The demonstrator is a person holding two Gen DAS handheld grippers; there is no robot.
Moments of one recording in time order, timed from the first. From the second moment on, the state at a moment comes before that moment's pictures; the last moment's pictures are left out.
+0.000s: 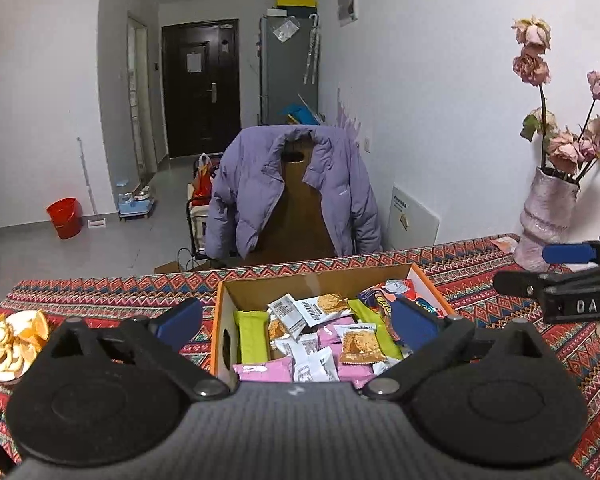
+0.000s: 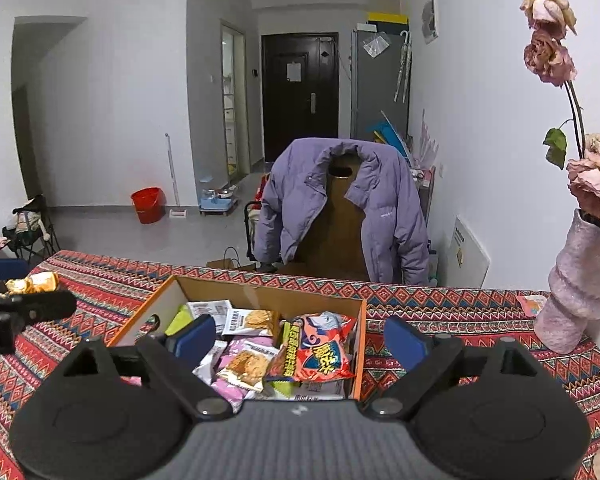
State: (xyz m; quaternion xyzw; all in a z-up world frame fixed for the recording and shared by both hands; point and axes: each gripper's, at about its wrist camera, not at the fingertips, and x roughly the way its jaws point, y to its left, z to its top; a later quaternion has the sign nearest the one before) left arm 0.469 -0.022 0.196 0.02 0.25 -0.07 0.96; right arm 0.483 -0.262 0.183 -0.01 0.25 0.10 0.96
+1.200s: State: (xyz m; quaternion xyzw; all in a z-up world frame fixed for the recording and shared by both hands) left arm 0.075 0.008 0.077 0.01 0.16 0.01 0.99; right arm 0.084 -0.237 0.067 -0.03 0.13 0.14 0.98
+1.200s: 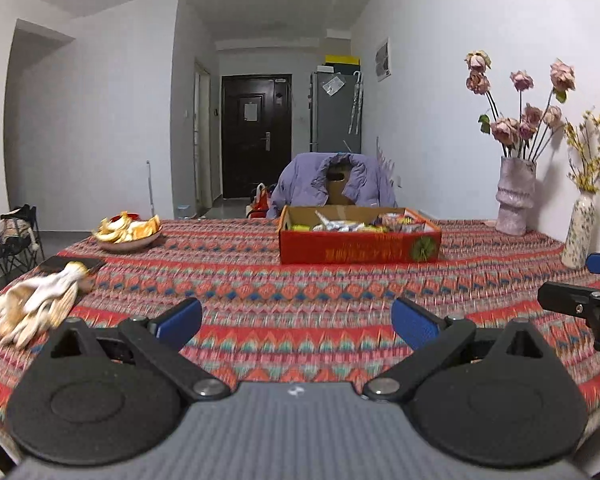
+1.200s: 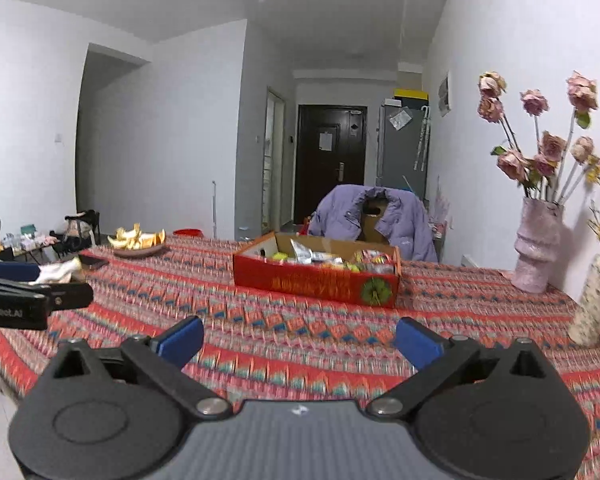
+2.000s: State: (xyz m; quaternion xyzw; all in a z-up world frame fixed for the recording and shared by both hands) left arm 0.008 0.005 0.026 0.01 0.17 -0.02 0.99; right arm 0.019 -0.223 0.011 -0.02 0.16 0.14 0.98
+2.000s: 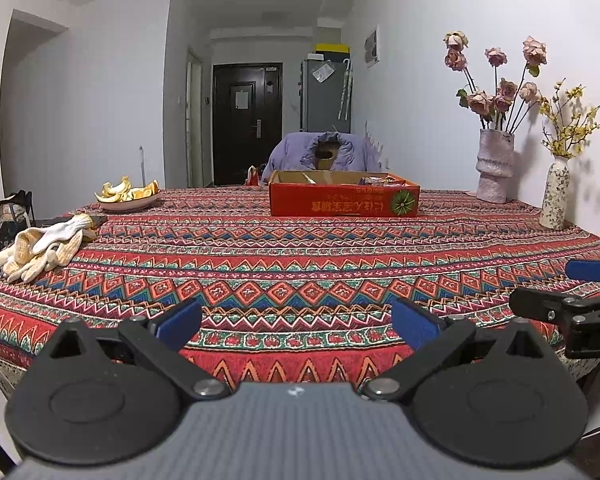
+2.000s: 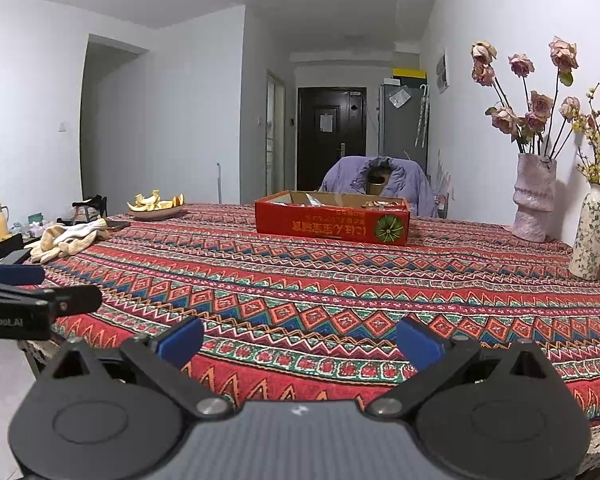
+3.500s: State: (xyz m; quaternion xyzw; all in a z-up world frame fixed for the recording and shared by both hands) left arm 0.009 0.007 0.028 0.01 0.17 -0.01 0.99; right arm 0.016 -0.234 0.013 0.00 0.14 0.12 0.98
